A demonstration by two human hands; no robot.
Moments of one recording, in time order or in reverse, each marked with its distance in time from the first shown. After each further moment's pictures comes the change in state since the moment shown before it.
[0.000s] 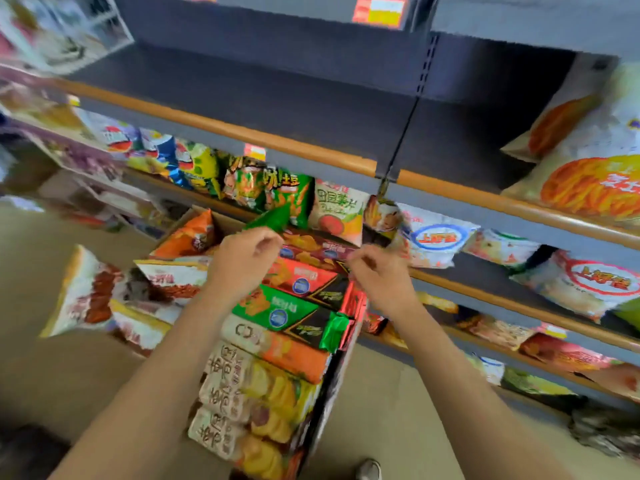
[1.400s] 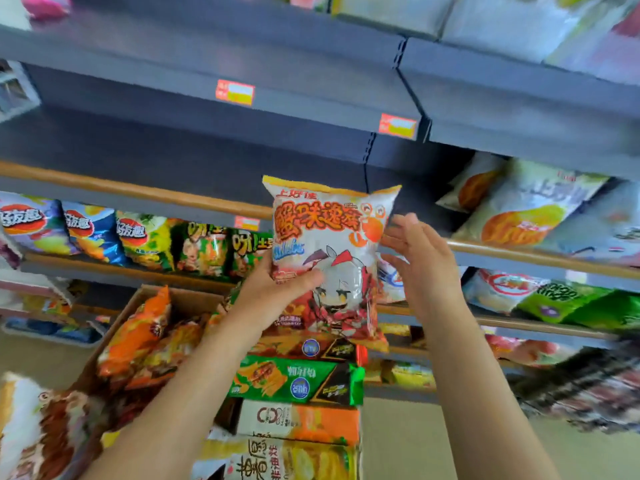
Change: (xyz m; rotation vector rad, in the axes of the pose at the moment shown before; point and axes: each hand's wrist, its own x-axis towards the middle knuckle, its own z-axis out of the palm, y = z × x) left_hand 0.051 0.002 -0.064 -0.797 -0.372 0.065; right_hand 0.006 -0.155 0.000 0.553 0.634 0.056
